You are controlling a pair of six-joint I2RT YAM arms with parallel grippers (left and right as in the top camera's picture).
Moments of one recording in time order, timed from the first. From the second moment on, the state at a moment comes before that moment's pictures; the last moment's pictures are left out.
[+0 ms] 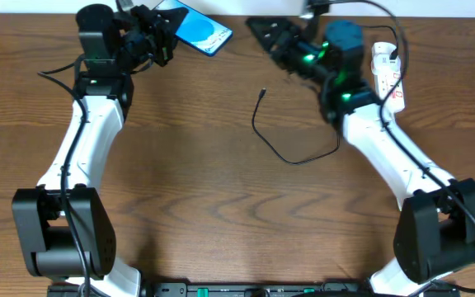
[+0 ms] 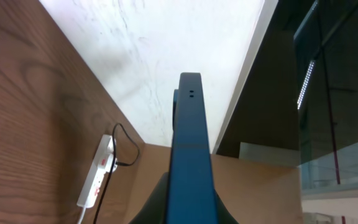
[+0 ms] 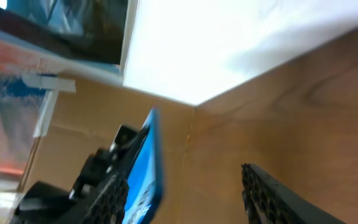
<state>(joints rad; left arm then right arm) 0.00 1.75 1.35 0.21 0.72 -1.54 0.32 1.78 1.33 0.35 -0.55 1.13</state>
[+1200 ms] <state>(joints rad) 0.11 1.75 1.35 0.20 1.21 -1.56 0.46 2.19 1.90 -0.76 -0.02 0.66</state>
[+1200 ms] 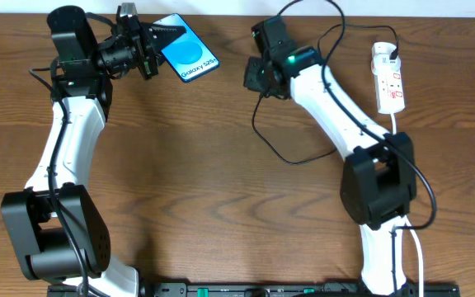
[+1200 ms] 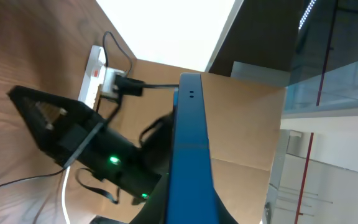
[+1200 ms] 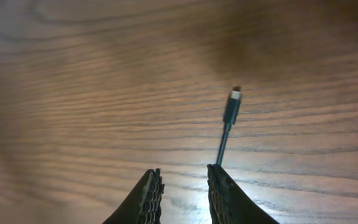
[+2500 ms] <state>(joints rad) 0.11 1.75 1.35 0.20 1.22 -1.53 0.47 2.40 1.92 -0.71 0.07 0.68</state>
